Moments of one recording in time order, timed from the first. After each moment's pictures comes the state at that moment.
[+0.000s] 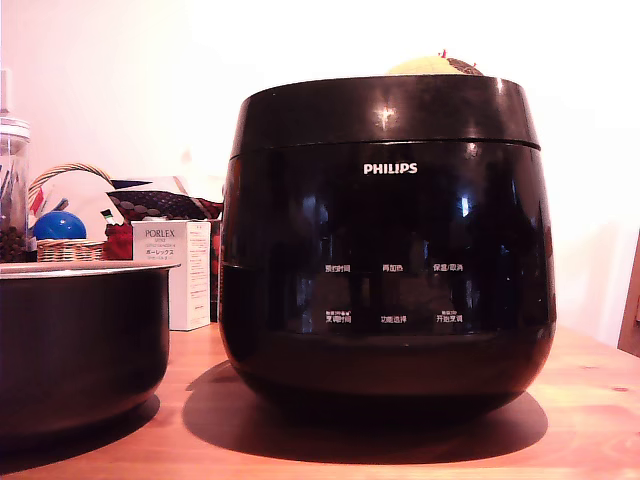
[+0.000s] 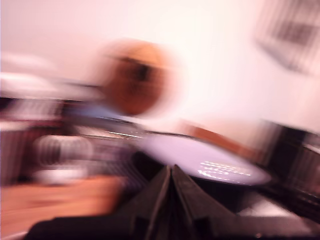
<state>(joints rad) -0.09 0.16 0.28 0.03 0.90 -0.52</state>
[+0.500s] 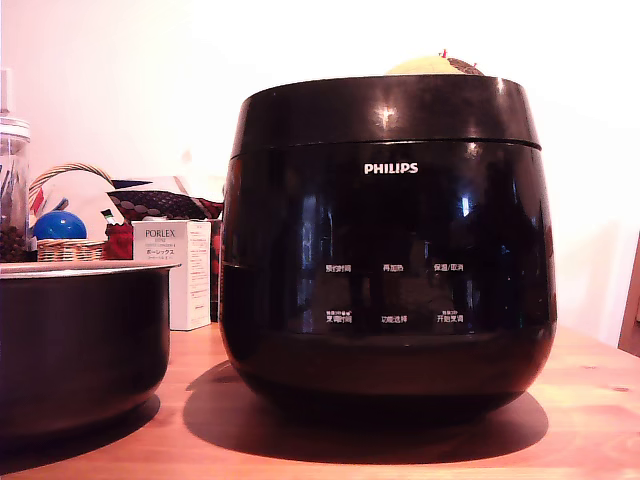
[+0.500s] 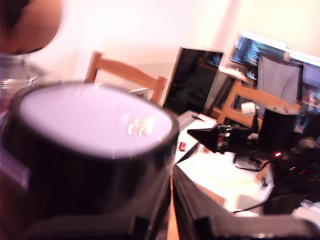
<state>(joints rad) -0.44 0.70 0.48 0.13 0.78 -0.21</state>
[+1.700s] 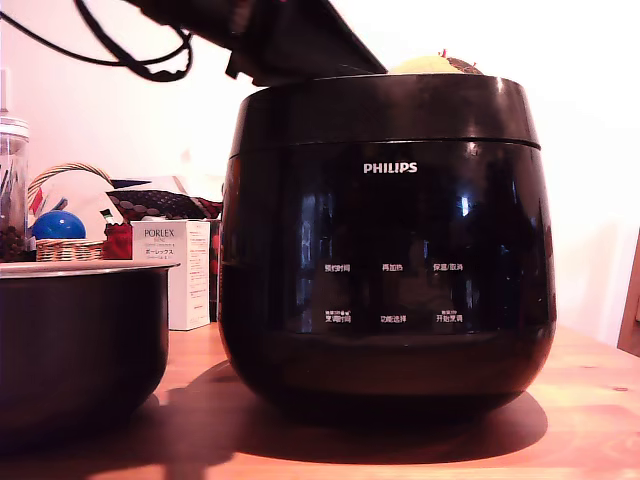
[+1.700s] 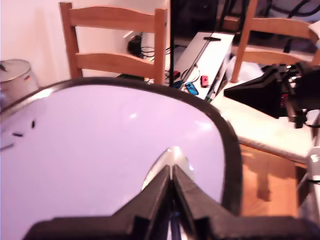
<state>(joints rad) -0.76 1.36 0.92 0.06 0.45 0.15</state>
